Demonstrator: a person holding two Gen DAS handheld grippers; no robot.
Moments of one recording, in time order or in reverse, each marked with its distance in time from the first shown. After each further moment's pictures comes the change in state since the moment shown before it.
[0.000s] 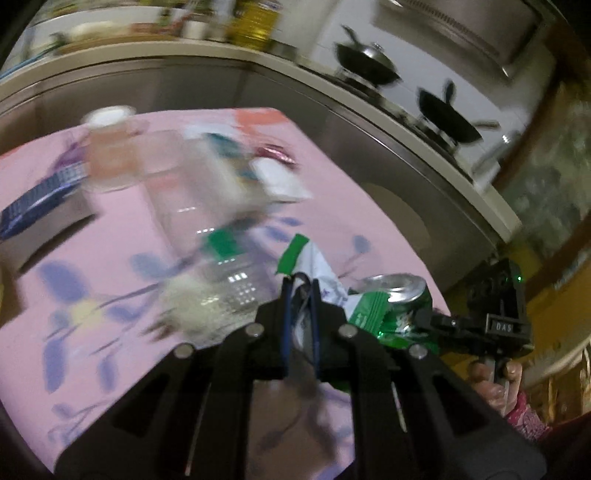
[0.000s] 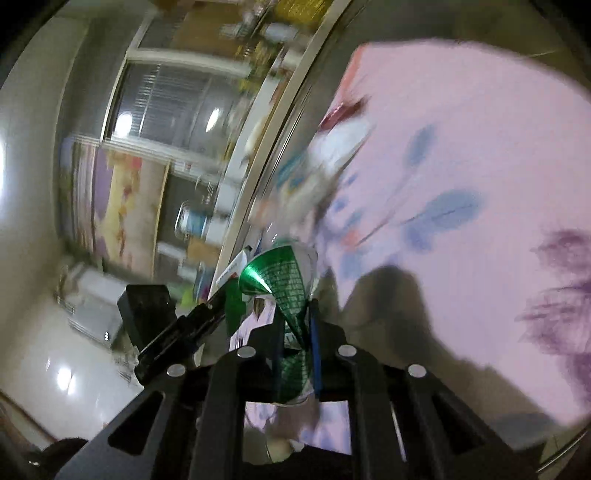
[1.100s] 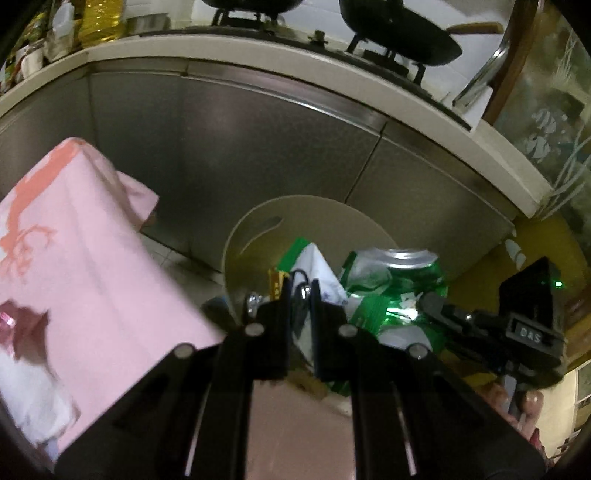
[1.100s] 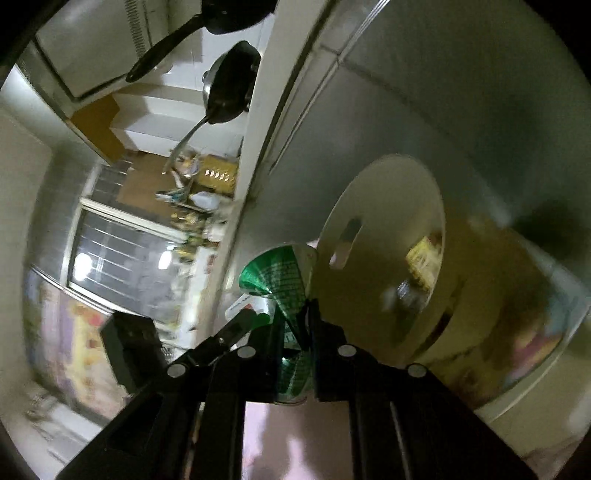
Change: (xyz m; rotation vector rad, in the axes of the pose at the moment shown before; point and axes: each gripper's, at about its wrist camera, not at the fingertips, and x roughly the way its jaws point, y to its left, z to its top) left arm 0.280 -0.177 0.135 0.281 0.181 -0.081; right arm -0.126 -0.110 0.150 0.140 -0.538 -0.203
